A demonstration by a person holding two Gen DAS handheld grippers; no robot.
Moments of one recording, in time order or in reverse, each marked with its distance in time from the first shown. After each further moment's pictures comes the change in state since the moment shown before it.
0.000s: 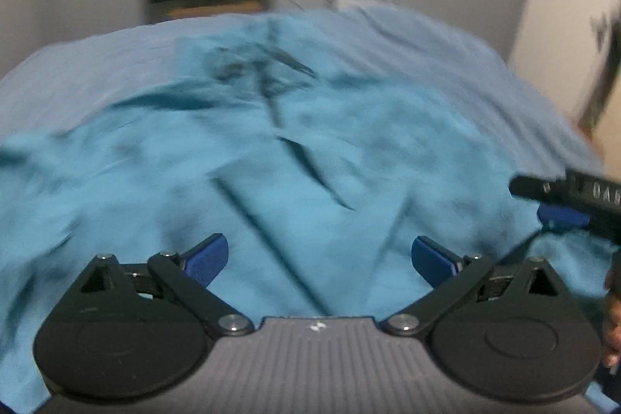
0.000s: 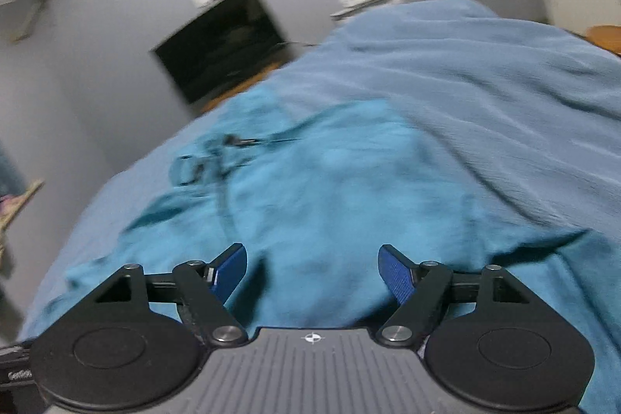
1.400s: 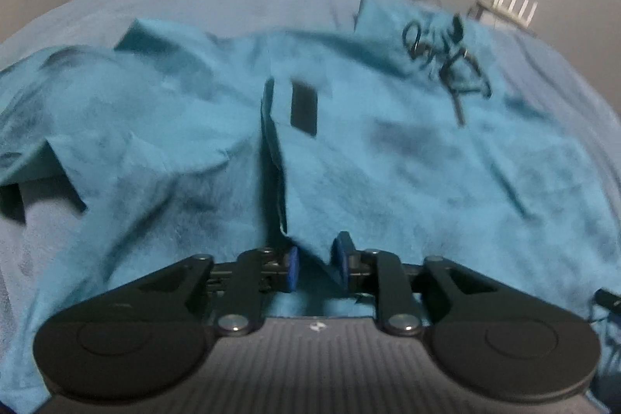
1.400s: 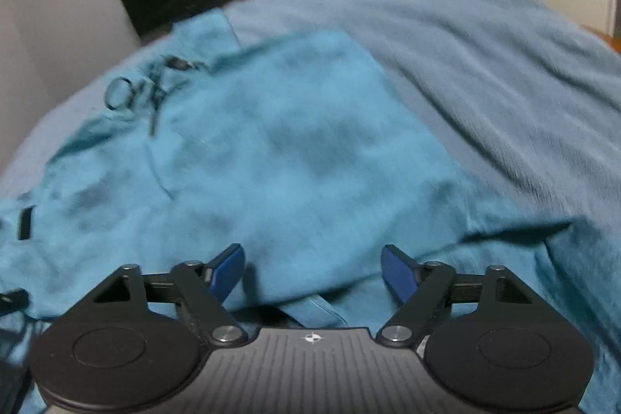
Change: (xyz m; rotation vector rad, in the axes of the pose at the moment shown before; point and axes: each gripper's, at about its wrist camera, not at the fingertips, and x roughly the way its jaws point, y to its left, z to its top) left arm -0.005 0.141 -0.045 -0.415 0.012 0.235; right arm 0.055 -0.005 -0.022 -0.118 0.175 -0.170
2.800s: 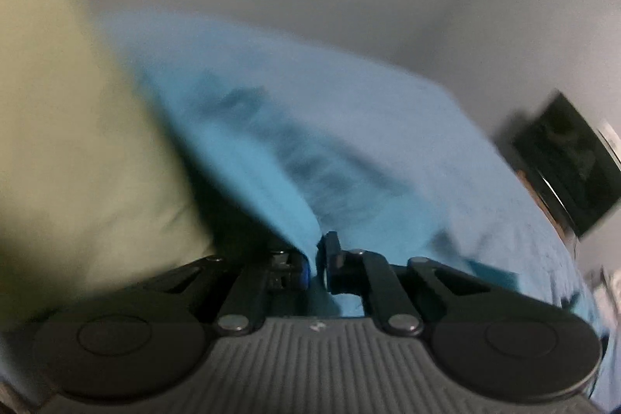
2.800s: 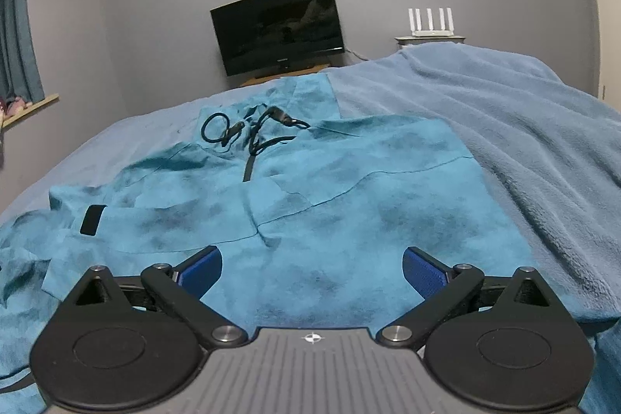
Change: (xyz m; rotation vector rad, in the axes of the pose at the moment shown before) left arm -0.053 0.335 0.064 -0.627 -0.332 0.279; right arm -0.025 0.053 -0.007 -0.251 -0.241 0.190
